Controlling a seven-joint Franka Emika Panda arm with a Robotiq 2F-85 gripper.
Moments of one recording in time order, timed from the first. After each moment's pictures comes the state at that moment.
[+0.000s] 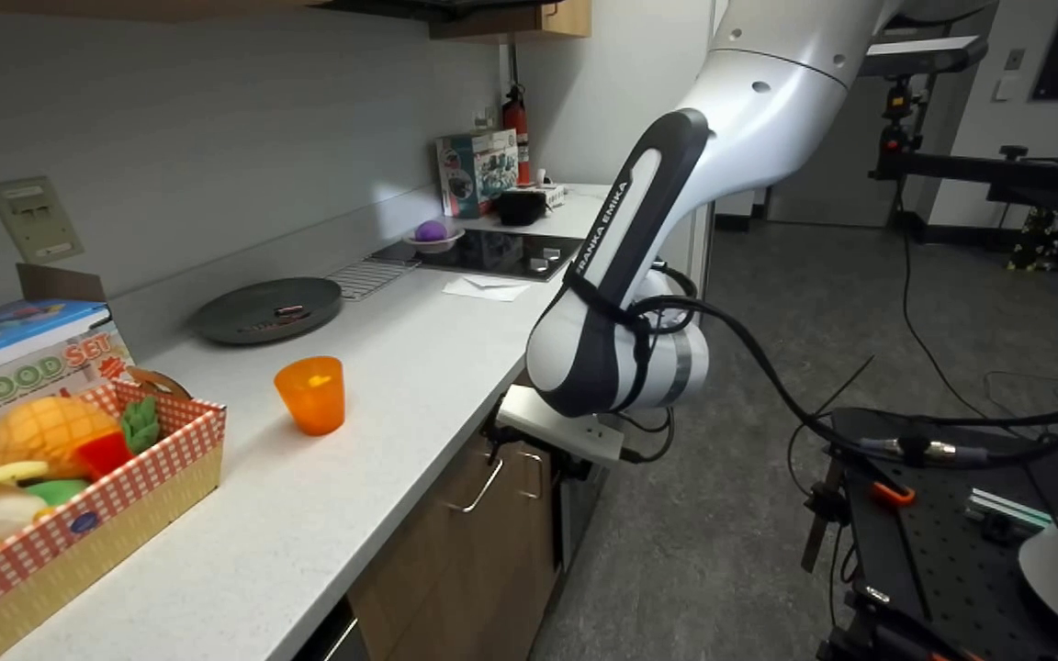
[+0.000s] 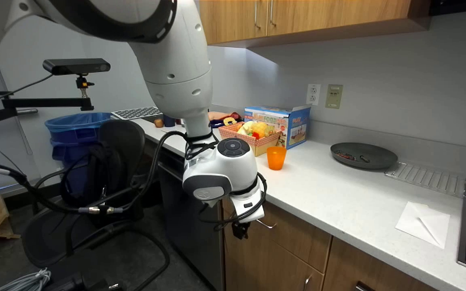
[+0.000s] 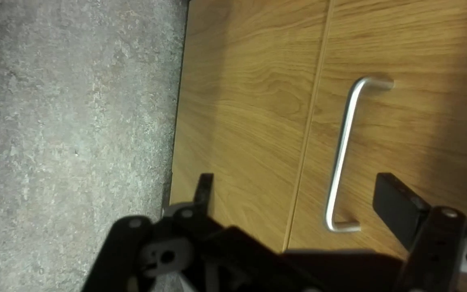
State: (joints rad) arm -0.24 0.64 0.34 -2.23 0.67 3.26 0.71
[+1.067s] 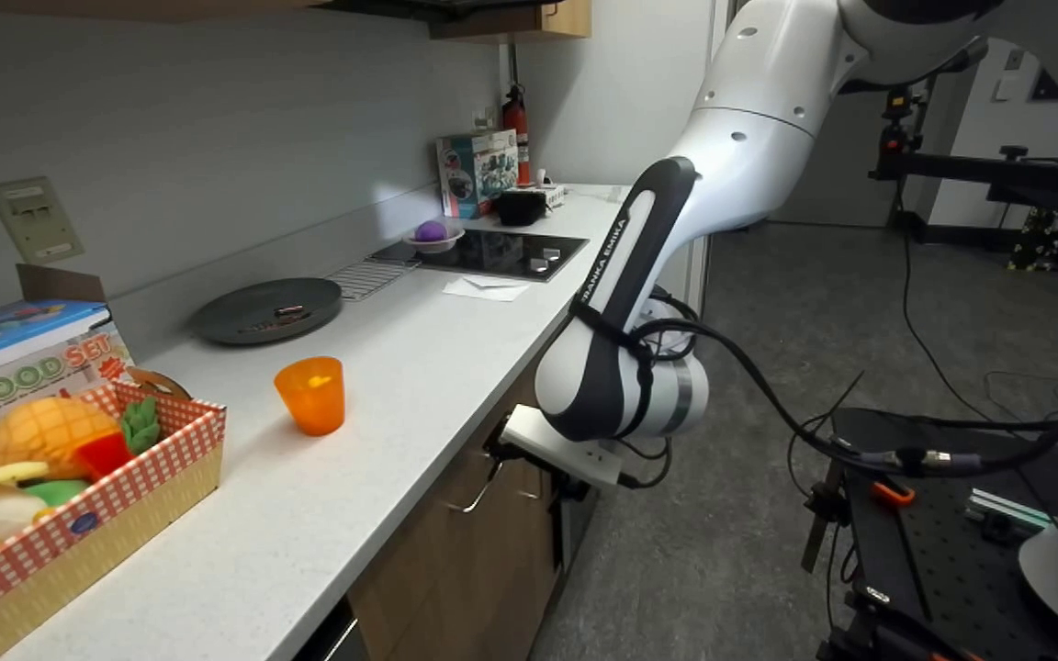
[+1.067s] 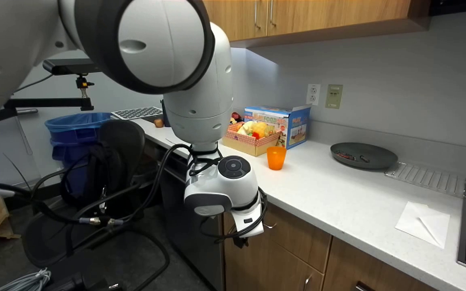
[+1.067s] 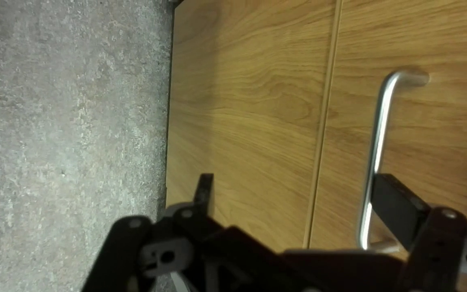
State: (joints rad) arm -0.42 0.80 0.50 -2.20 0.58 3.40 0.71
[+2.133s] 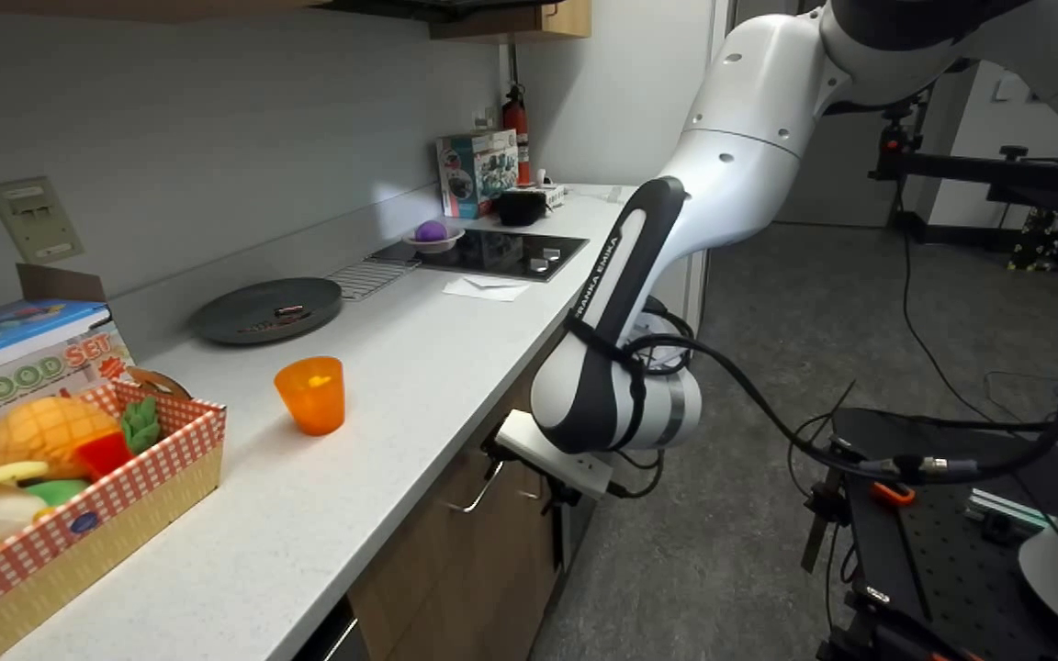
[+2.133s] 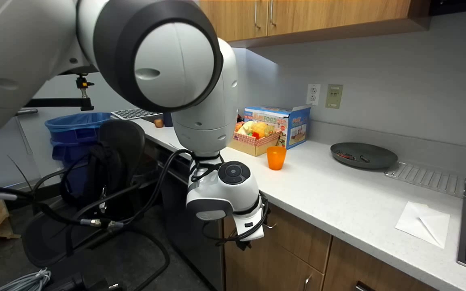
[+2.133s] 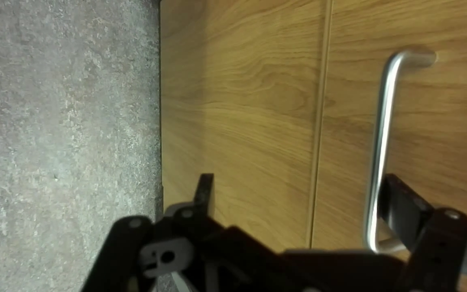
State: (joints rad) arm -0.42 0.86 0.50 -2.16 0.56 3.45 0.75
